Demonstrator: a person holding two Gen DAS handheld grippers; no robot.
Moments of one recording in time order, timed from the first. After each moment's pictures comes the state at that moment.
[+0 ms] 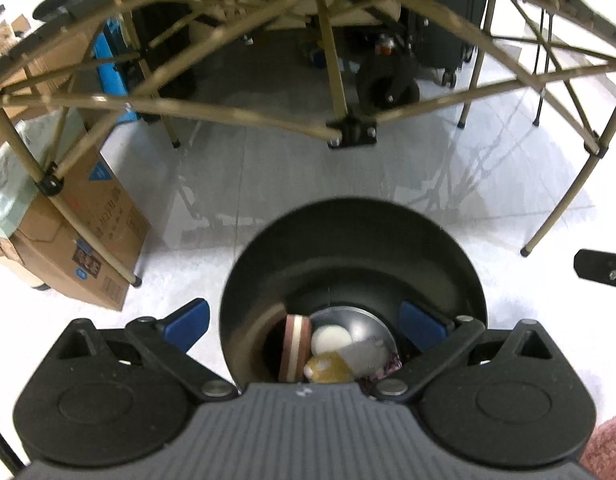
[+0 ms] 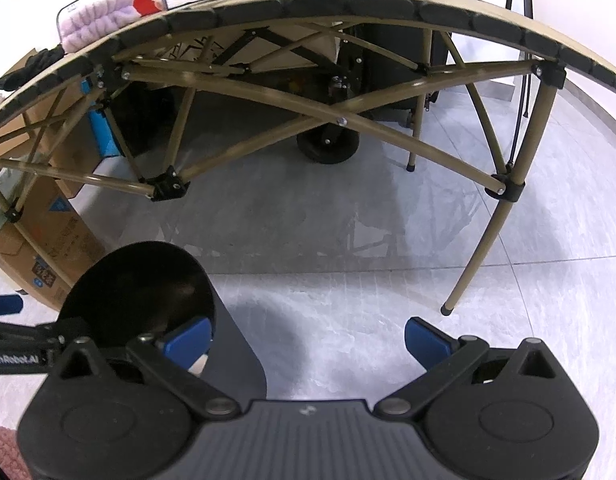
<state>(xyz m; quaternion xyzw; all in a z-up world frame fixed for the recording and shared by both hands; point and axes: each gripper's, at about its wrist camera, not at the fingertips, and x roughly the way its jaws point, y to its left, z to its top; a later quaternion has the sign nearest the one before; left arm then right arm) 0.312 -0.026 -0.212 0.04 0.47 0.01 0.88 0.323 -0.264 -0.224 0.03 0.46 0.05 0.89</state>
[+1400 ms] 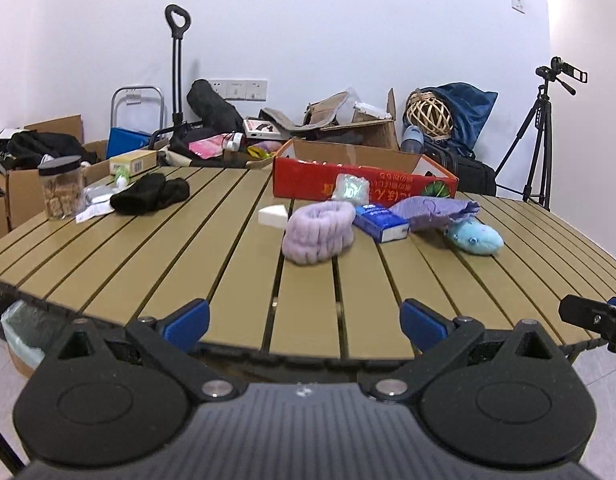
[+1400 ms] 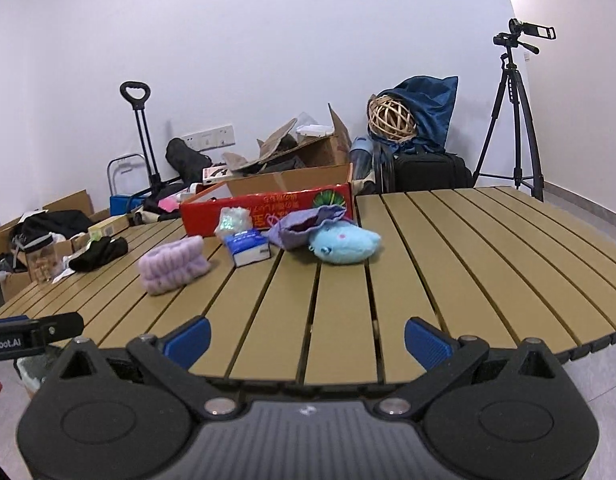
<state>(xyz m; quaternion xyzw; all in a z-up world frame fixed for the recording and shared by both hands) 0.327 0.014 -0.037 -0.03 0.22 0.03 0.97 0.341 -0.251 -0.064 0.07 0.21 0.09 0.97</state>
